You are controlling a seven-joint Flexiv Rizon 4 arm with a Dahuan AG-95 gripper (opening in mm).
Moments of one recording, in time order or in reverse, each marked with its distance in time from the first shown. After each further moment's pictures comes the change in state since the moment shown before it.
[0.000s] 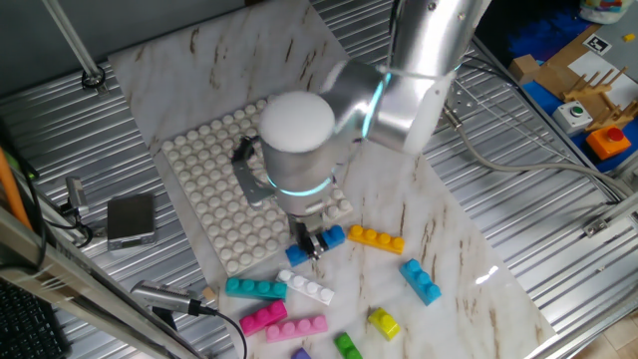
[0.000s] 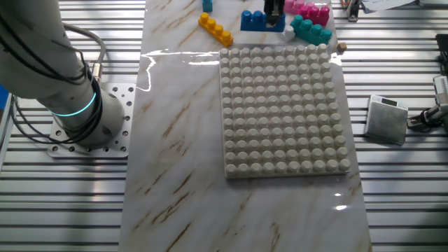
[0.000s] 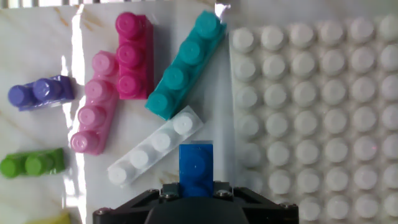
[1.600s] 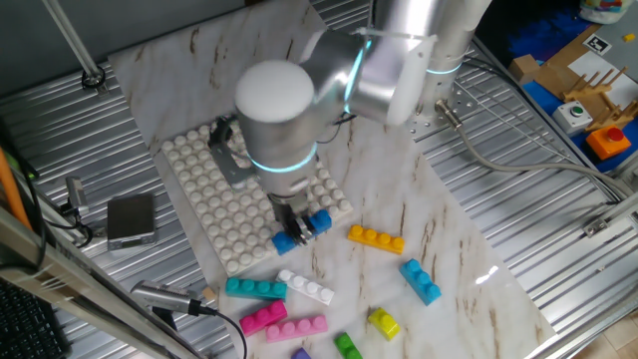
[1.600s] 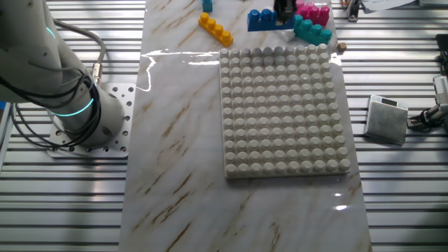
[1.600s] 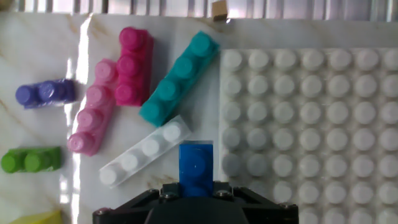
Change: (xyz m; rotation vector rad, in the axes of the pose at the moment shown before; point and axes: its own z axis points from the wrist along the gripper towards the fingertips) arm -0.017 -0.028 -0.021 0.007 -0.025 -0.016
